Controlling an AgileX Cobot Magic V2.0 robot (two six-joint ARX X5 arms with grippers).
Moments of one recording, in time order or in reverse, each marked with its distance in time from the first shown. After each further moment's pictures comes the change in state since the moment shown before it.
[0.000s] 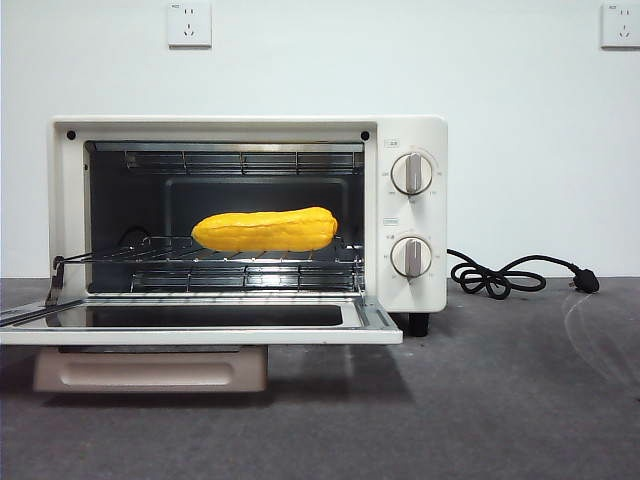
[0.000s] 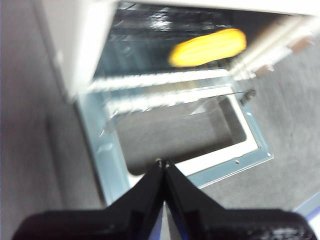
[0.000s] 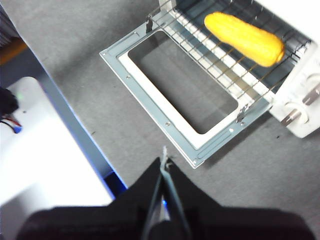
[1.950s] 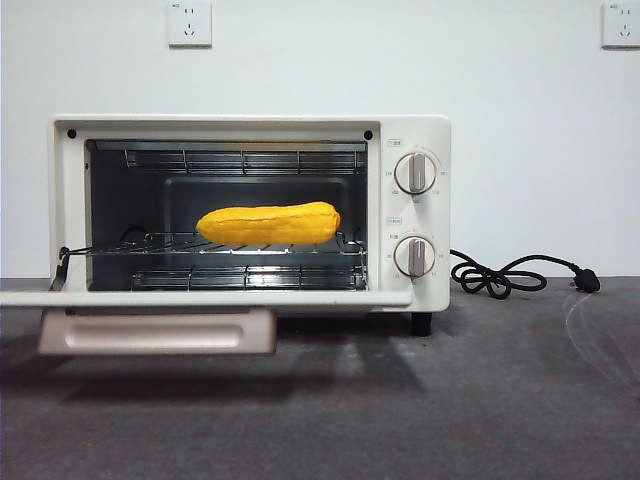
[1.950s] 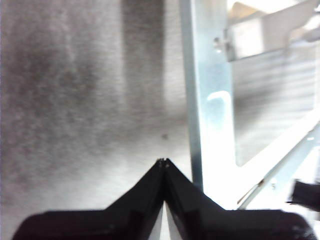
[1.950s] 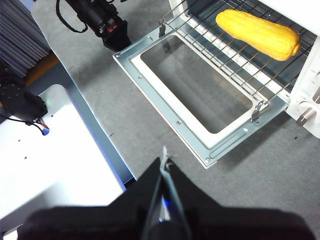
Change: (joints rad) left arm -0.028 0.696 -0.083 0.131 0.142 0.000; right arm -0.174 0.000 0.000 -0.026 -0.216 -0.089
